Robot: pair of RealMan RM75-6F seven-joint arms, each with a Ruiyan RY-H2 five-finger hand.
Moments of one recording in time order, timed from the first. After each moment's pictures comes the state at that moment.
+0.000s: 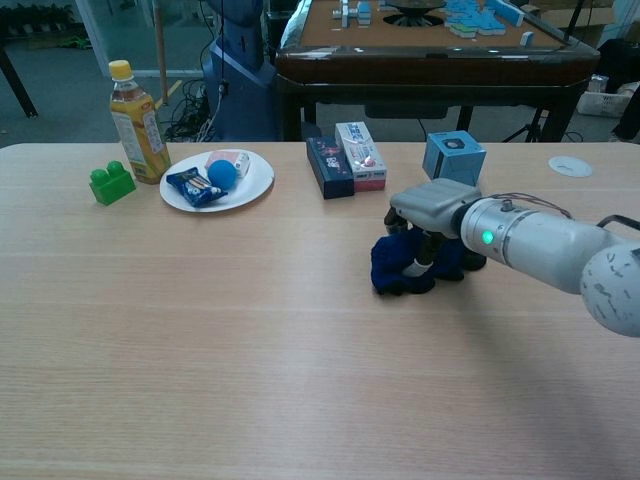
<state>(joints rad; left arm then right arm) 0.05 -1.19 0.02 -1.56 1.57 1.61 -0.03 0.92 -1.88 0.17 -0.90 -1.00 0.68 -0.49</state>
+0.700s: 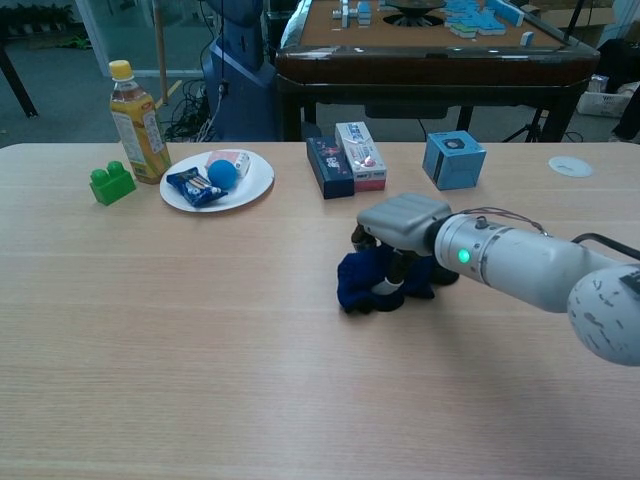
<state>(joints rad) 0.06 -1.19 0.02 -1.55 1.57 1.61 -0.04 0.93 -1.90 0.15 -0.90 -1.08 0.68 -0.45</state>
